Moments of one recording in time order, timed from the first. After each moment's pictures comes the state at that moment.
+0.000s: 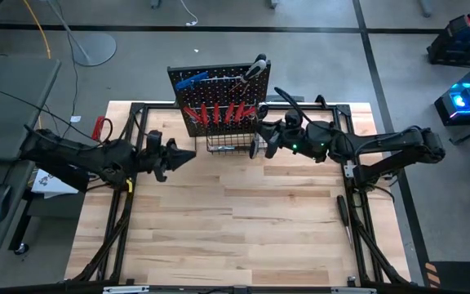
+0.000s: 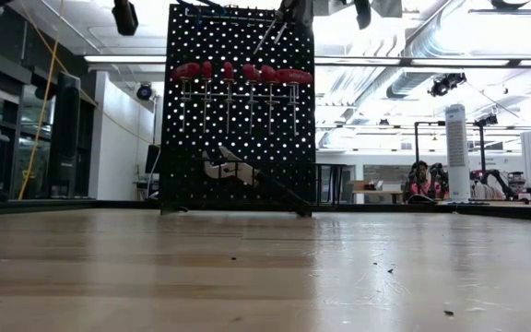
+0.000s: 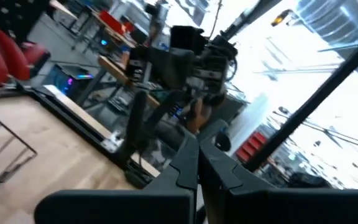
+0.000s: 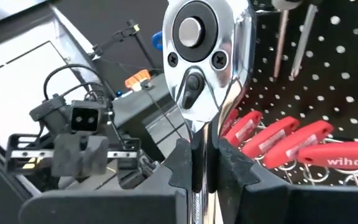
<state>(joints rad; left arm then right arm) -0.20 0.78 0.54 0.42 -0.33 -0.67 0.02 1.26 1.05 0.18 0.48 0.52</state>
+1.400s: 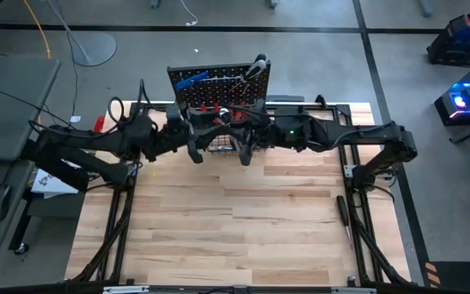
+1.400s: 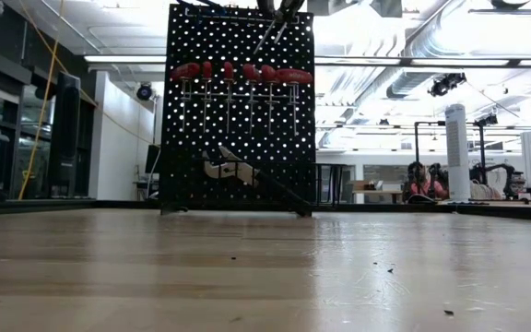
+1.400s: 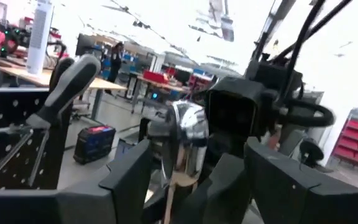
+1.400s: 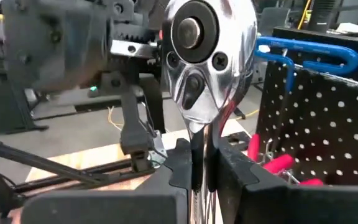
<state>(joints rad) -0.09 1.18 1.13 0.28 -0.43 -0.21 0.01 1.56 1.59 -0.16 0.25 0.10</state>
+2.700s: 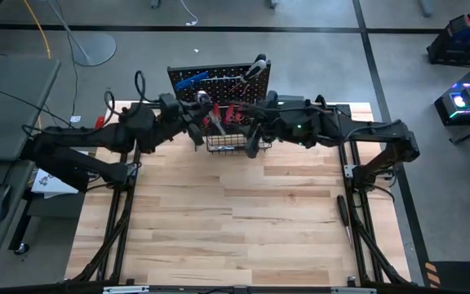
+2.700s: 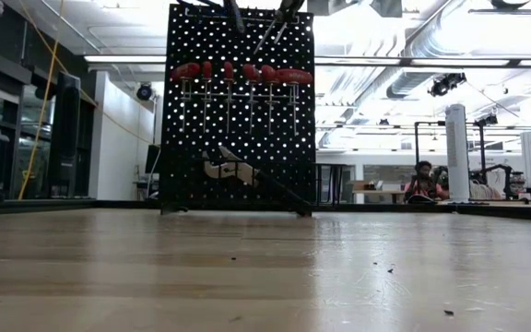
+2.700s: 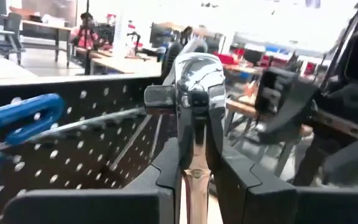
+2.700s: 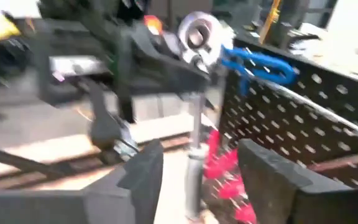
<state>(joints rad) 0.00 1.13 1.13 0.06 -0.62 -0.19 0.02 1.55 1.69 -0.35 0.37 0.06</state>
